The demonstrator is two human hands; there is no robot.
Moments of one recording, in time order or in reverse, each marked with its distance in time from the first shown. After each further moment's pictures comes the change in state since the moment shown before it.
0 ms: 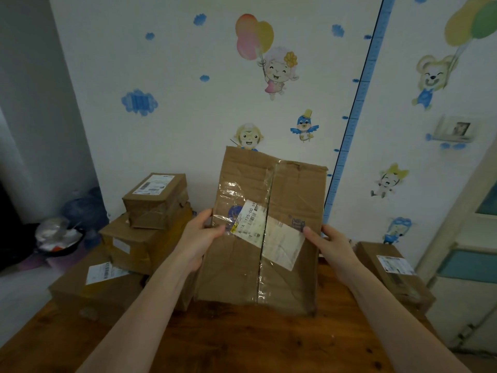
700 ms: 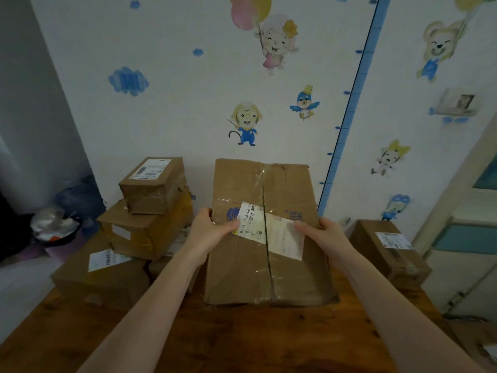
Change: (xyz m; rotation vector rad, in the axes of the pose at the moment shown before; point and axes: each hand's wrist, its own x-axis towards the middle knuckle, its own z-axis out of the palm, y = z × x) left_hand 0.005 -0.025 0.002 0.127 0.060 -0.001; right_hand -0.001 0.021 0.014 -0.010 -0.023 0.140
